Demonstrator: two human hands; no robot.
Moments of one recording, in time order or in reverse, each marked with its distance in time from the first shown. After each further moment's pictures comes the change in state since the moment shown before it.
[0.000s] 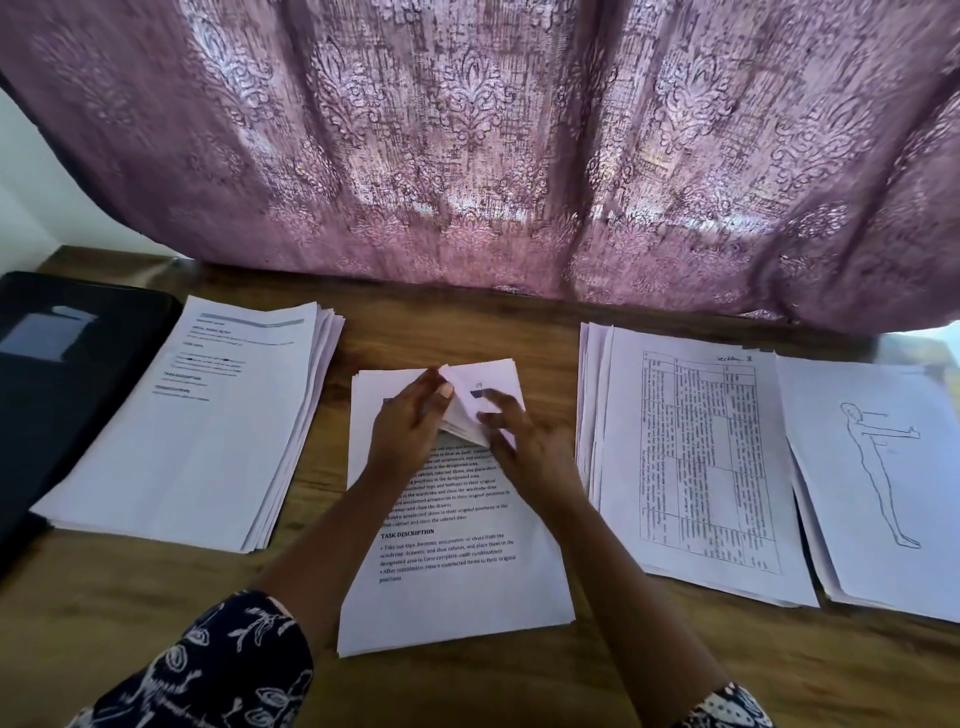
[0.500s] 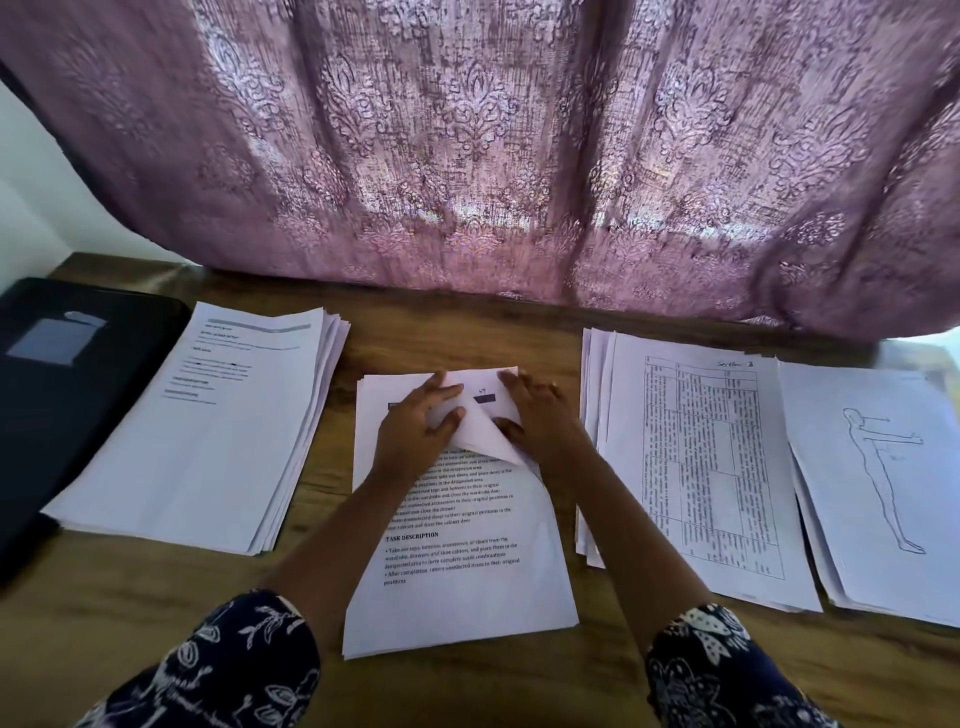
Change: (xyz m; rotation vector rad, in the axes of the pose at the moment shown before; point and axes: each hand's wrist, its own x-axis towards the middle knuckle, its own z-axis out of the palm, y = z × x) left_hand 0.006 -0.005 0.001 0.238 -0.034 0.065; right_hand 0.049 0.035 -0.001 -0.352 -0.268 0.011
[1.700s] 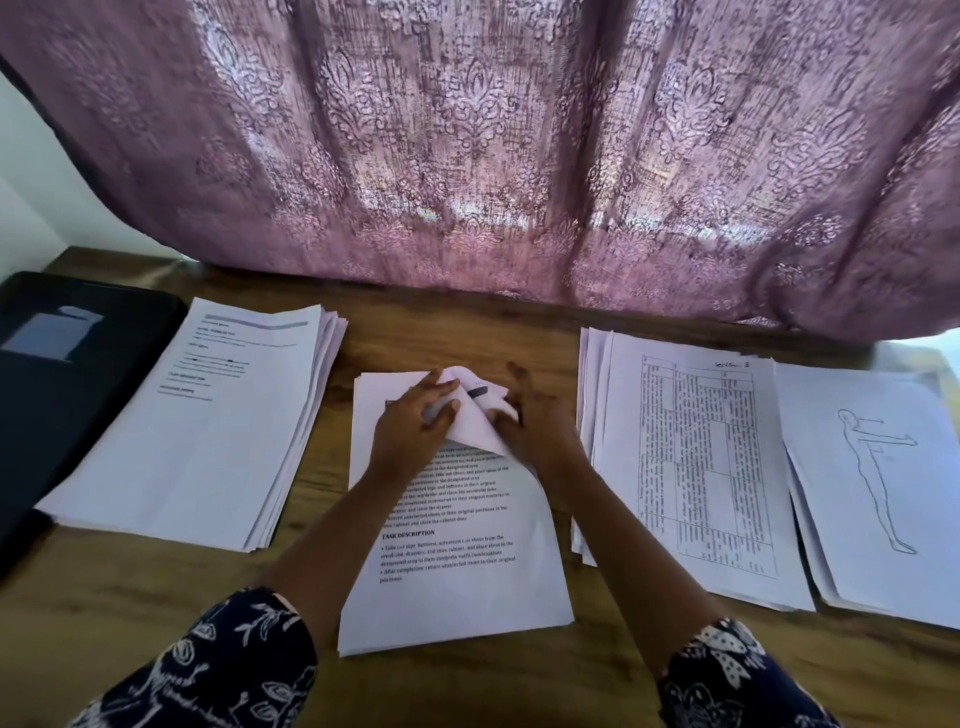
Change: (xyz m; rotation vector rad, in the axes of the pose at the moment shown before) left_hand -0.002 0.006 -0.002 -0.089 0.020 -0.035; right_hand -0.013 -0.018 -0.011 0.367 0.132 0.152
